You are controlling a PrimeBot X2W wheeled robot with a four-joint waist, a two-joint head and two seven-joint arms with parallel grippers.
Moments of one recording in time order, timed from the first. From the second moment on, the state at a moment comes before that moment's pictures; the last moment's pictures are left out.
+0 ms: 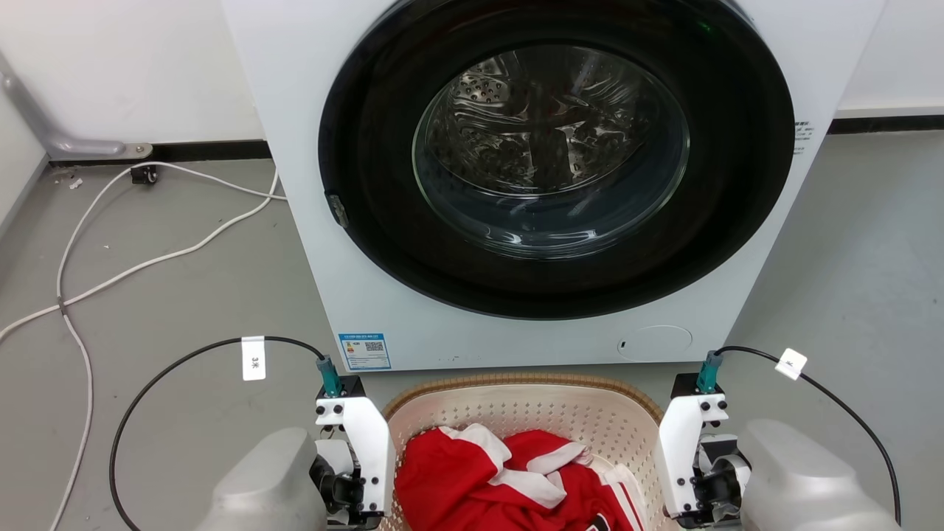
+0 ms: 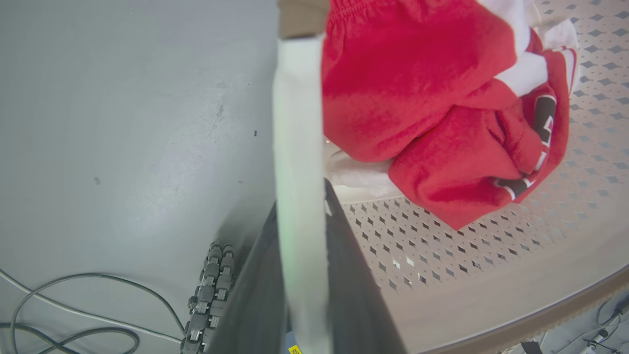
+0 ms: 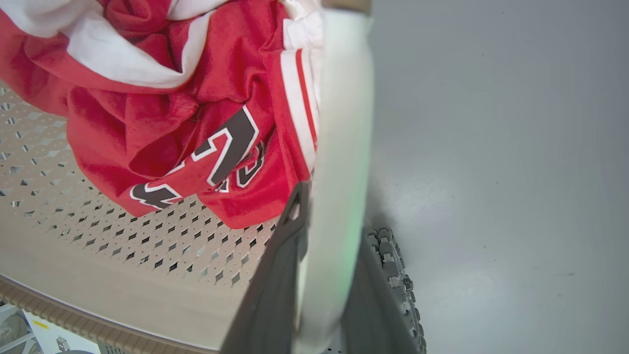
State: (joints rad) left arm -0.68 0.12 -0.77 1.21 -0.96 -0.12 0.70; right arm -0.71 -0.13 0.96 1.26 1.05 0.12 0.68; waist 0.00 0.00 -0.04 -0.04
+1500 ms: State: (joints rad) left arm -0.67 0.12 -0.86 1.21 -1.05 -0.12 0.67; right arm -0.70 -0.14 1.01 1.25 1.10 0.12 0.67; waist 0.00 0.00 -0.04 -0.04
